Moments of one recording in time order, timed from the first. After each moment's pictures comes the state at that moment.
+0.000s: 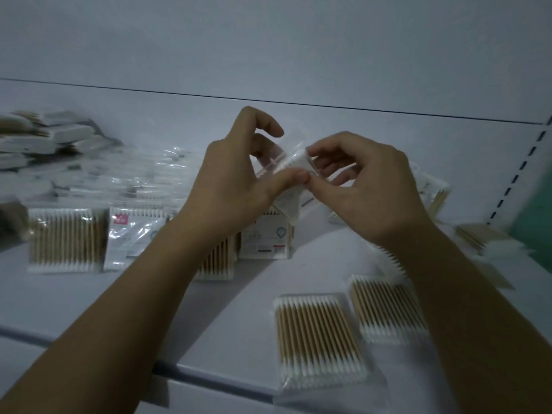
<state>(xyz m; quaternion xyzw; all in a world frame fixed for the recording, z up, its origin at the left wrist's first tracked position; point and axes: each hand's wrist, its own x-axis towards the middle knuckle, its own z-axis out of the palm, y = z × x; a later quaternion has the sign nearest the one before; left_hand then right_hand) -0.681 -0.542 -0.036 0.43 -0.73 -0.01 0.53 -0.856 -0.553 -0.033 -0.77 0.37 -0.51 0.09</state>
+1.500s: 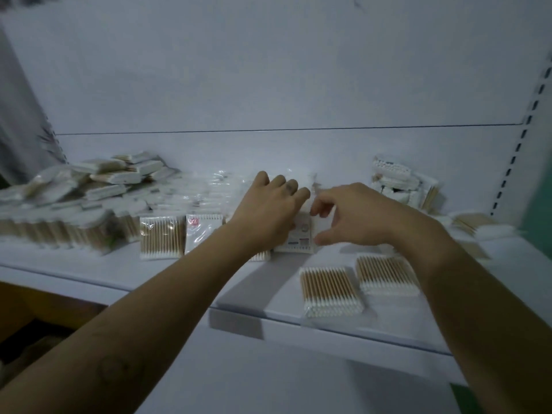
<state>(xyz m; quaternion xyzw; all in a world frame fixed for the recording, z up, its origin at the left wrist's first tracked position) -0.683 -0.510 -0.039 0.52 -0.78 0.35 0.06 -0.860 -0.513 -0.019 -0.88 0.46 -0.14 0.05</state>
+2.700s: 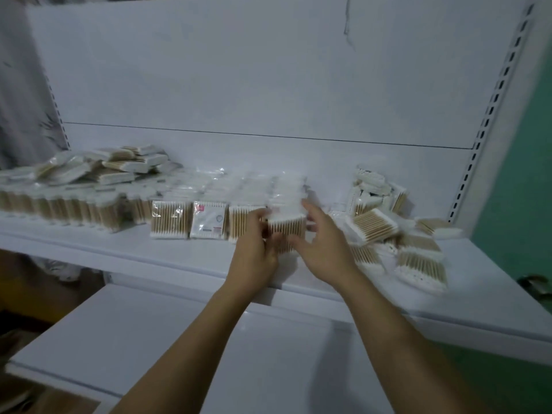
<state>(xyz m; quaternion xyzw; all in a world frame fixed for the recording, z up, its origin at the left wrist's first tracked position) -0.687 -0.435 -0.118 0.51 -0.65 -0.12 0.56 -0.826 -0.447 -0.087 -0.73 0.49 -0.42 0.23</state>
